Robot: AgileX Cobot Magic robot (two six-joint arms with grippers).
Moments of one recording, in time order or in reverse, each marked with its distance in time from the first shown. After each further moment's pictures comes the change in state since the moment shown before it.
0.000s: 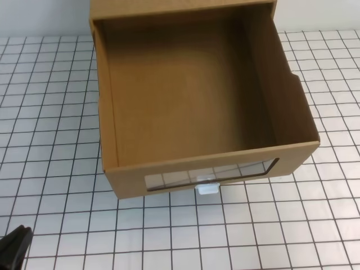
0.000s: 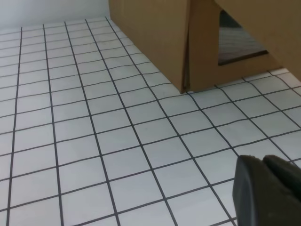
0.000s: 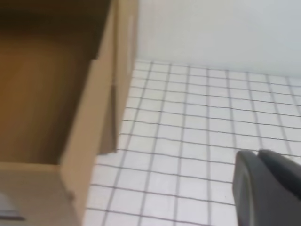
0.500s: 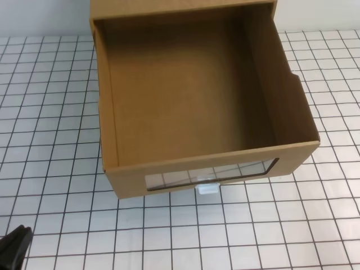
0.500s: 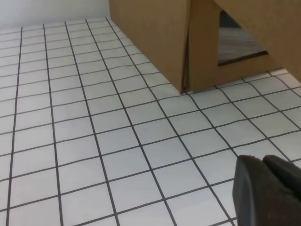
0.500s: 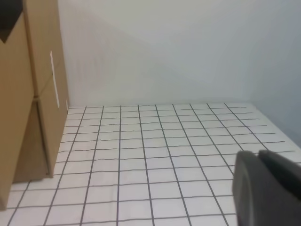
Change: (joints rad) left arm 0.000 -0.001 0.000 0.000 0.001 -0.002; right arm -0.305 -0.468 0.426 -0.002 -0.189 0.021
